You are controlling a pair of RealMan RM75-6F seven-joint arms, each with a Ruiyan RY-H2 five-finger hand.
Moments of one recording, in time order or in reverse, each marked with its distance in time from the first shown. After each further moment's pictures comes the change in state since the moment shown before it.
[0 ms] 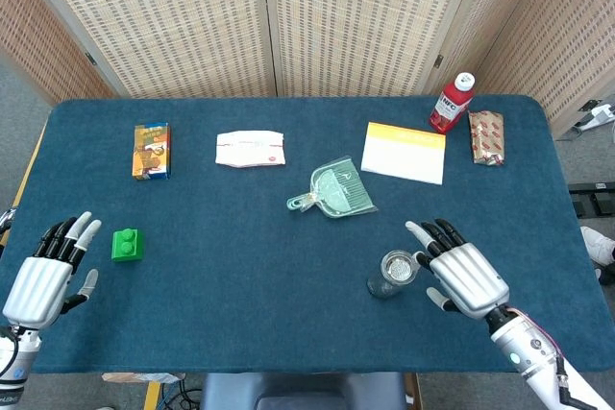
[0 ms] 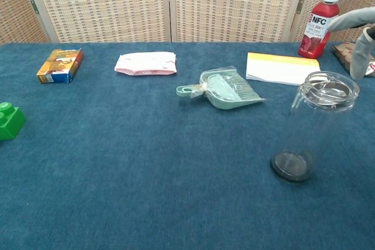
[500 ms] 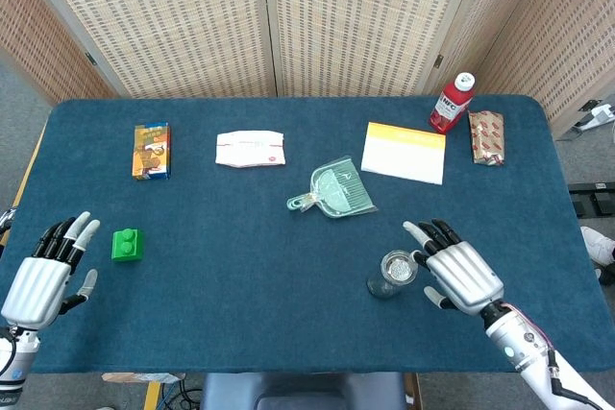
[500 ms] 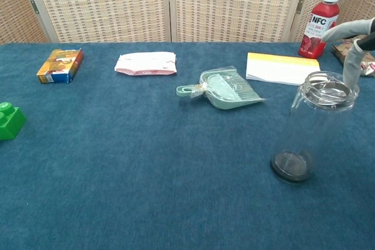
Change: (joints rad) left arm 0.001 0.005 0.001 -0.002 0.003 0.006 -0.016; right arm 0.016 -0.030 0.017 0.028 0.040 -0.037 -0.002
